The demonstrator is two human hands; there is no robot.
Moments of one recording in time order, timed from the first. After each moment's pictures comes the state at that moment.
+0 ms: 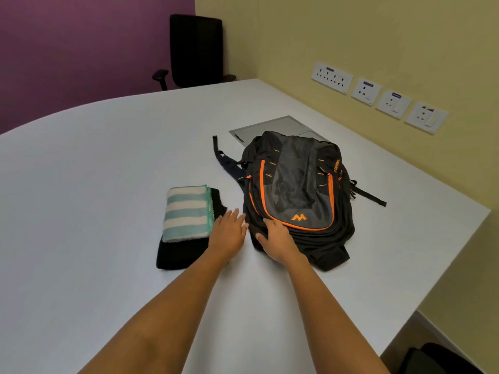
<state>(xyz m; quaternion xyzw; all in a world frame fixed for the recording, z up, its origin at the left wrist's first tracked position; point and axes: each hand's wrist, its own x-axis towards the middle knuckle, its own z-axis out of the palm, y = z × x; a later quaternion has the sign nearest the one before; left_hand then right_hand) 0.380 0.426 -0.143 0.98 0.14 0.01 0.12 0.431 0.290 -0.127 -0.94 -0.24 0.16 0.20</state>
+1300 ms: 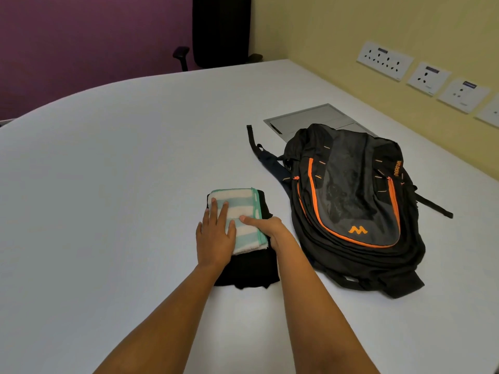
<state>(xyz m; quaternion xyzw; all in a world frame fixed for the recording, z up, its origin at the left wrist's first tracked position) 0.341 0.565 -0.198 0.91 0.29 0.11 0.26 0.452 0.470 -0.175 -0.77 0.07 0.39 0.50</state>
